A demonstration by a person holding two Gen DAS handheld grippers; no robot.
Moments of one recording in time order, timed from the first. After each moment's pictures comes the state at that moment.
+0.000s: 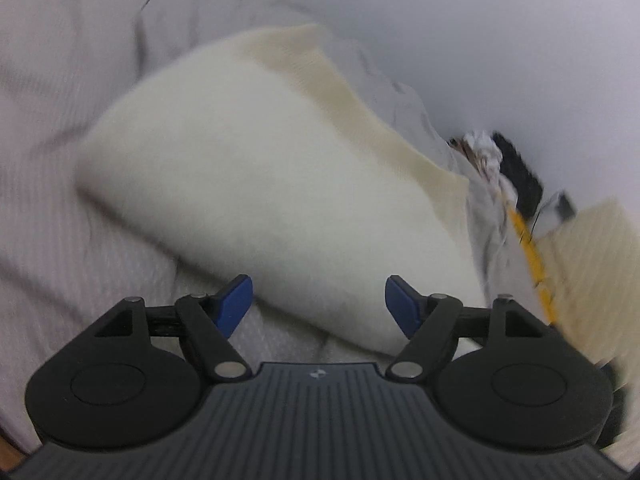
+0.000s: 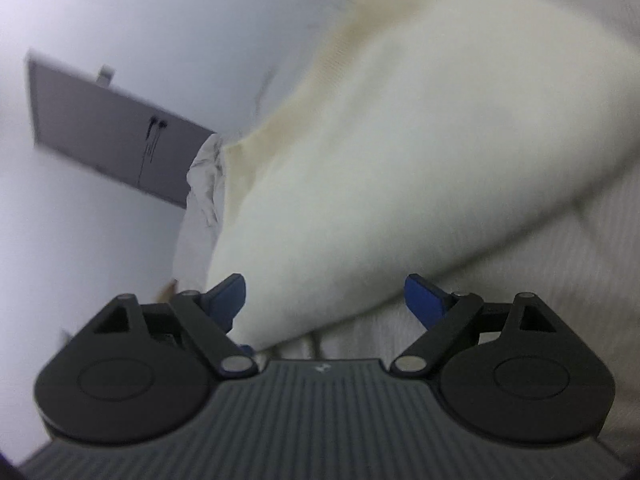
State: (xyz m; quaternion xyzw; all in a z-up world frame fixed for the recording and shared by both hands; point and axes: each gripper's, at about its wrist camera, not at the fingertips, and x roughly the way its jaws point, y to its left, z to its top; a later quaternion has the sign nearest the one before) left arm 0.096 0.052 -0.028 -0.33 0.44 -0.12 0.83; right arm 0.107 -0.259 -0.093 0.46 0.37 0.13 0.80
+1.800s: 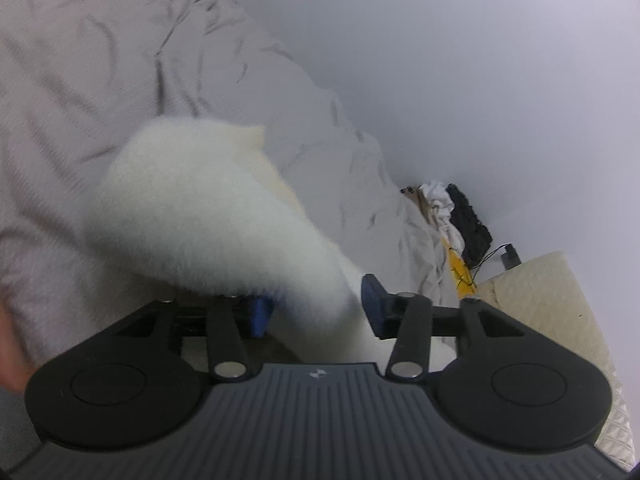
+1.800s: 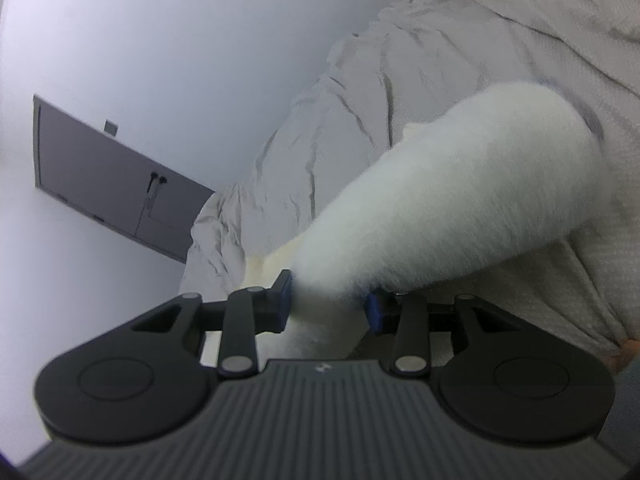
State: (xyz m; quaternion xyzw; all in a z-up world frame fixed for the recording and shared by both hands) left arm 0.020 0.097 0.050 -0.39 0.36 -0.14 0.83; right arm 0.023 -0.308 -0.012 0.45 0.29 0.08 0.84
